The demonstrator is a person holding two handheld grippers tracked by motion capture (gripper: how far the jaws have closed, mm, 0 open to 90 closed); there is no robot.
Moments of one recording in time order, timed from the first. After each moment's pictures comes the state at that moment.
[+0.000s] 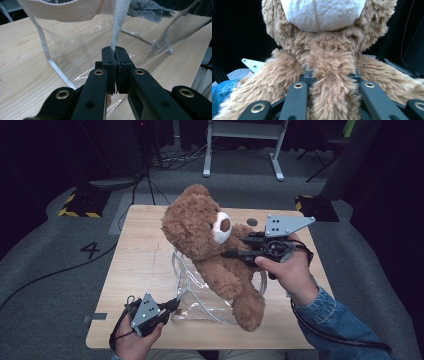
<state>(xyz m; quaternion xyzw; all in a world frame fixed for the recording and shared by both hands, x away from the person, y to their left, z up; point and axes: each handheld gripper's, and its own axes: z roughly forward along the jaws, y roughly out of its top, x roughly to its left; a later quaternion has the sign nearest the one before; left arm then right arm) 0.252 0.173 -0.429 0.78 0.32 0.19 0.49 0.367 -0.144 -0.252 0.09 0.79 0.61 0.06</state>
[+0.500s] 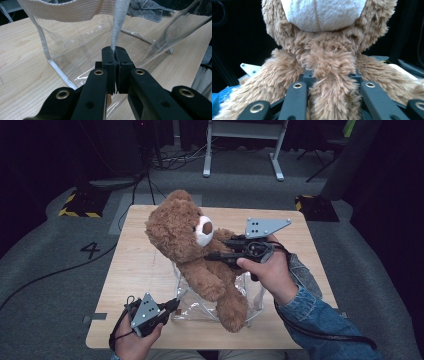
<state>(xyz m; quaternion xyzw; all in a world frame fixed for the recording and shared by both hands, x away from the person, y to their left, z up) 0.251 0.173 -0.429 0.78 0.32 0.19 0.50 0.378 -0.112 -0.275 0.08 0.78 0.62 0.02</state>
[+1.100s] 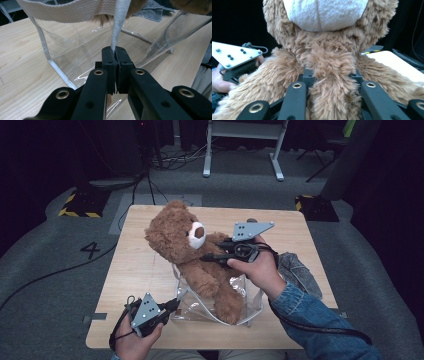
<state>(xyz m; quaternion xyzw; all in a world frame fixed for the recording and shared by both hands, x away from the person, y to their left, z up) 0.251 0.173 -0.429 0.78 0.32 0.19 0.50 0.401 -0.097 -0.310 0.09 0.81 0.58 0.03</state>
